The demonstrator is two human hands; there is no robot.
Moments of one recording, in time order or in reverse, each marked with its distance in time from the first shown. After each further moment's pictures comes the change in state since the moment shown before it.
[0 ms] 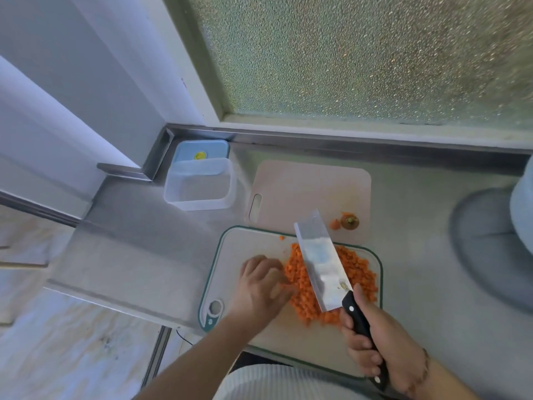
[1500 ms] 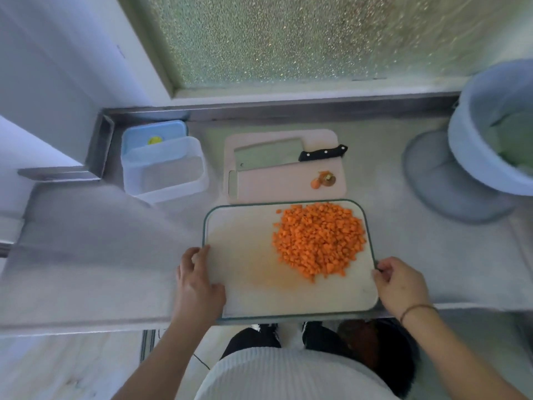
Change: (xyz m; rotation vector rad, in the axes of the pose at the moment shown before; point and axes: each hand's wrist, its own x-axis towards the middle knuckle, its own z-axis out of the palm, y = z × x) left_hand -0.047 -0.069 -0.077 -0.056 -0.379 -0.586; right_hand 0.038 0.077 -0.041 -0.873 1.114 -0.358
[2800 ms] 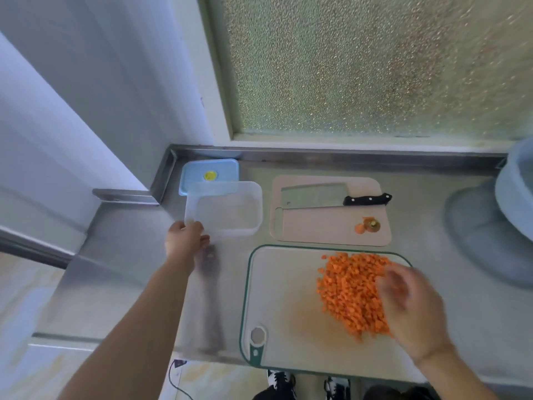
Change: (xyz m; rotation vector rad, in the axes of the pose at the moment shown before) left_hand 0.148 -0.020 -0.107 -0.889 0.322 -0.613; right_hand -0.035 -0.115 -0.009 0.209 0.171 -0.433
